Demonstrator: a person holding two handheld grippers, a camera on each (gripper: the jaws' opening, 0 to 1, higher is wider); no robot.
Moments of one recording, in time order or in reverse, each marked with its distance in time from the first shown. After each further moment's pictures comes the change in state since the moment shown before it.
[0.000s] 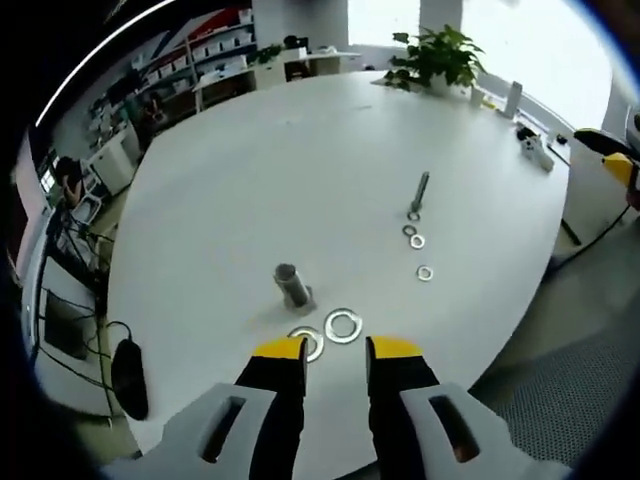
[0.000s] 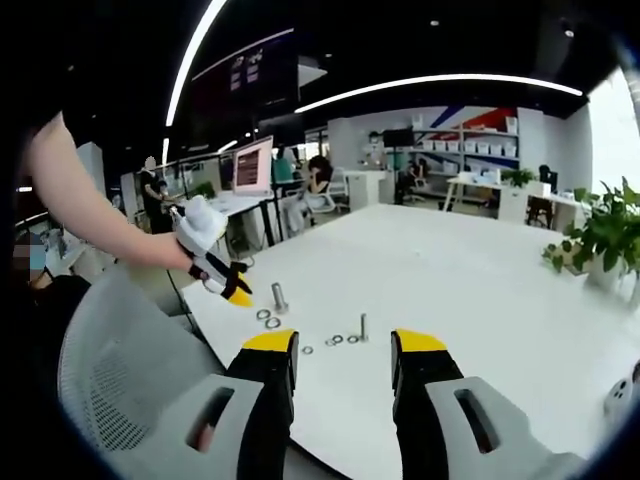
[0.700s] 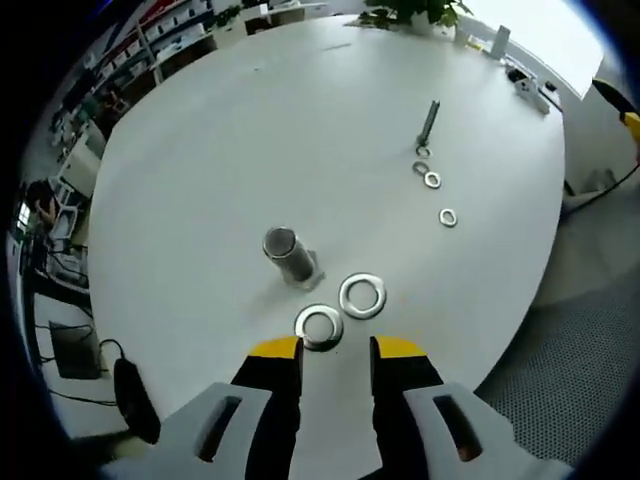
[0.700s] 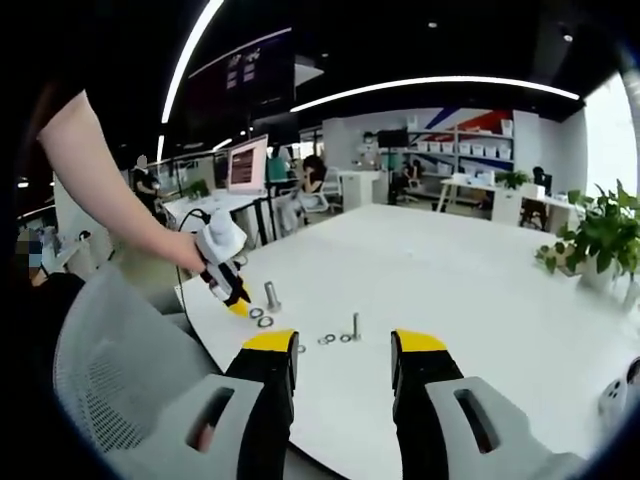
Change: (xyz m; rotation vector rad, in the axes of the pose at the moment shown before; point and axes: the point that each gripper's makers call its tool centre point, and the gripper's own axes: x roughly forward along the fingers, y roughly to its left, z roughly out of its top) left arm 0.035 0.013 -0.022 0.141 0.224 -0.056; right arm -0.002 -0.006 -0.002 -0.008 0.004 -0.032
